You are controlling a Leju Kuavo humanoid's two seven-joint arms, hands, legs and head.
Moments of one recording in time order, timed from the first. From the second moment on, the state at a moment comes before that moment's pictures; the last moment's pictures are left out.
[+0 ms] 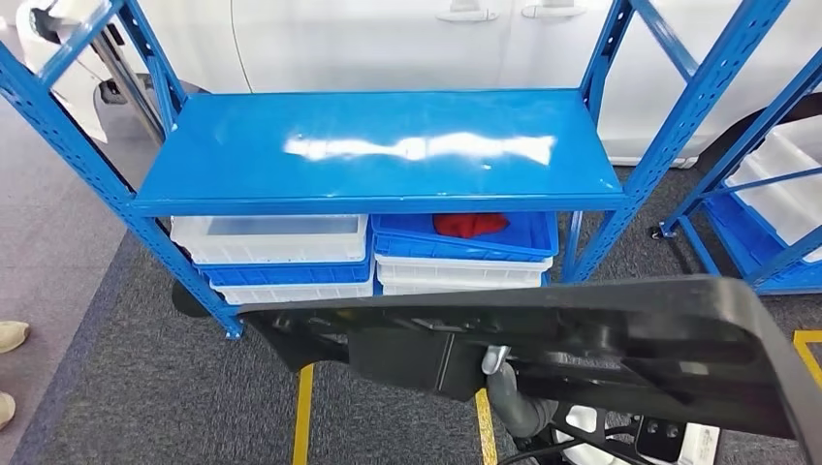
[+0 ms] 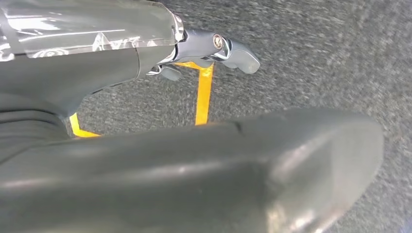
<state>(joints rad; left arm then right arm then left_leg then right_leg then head) -0.11 -0.05 1.26 -0.24 0.59 -0.06 -0.41 -0.12 -0.09 0.58 -1.94 -0.23 0.29 -0.68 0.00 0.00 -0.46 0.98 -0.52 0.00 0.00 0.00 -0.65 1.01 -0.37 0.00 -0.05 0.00</state>
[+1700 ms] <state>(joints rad) -0.09 -0.09 1.28 -0.24 0.59 -0.05 -0.37 -0.12 0.00 0.48 -1.91 -0.20 0.39 -0.68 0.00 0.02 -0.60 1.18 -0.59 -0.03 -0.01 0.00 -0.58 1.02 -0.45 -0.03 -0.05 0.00</state>
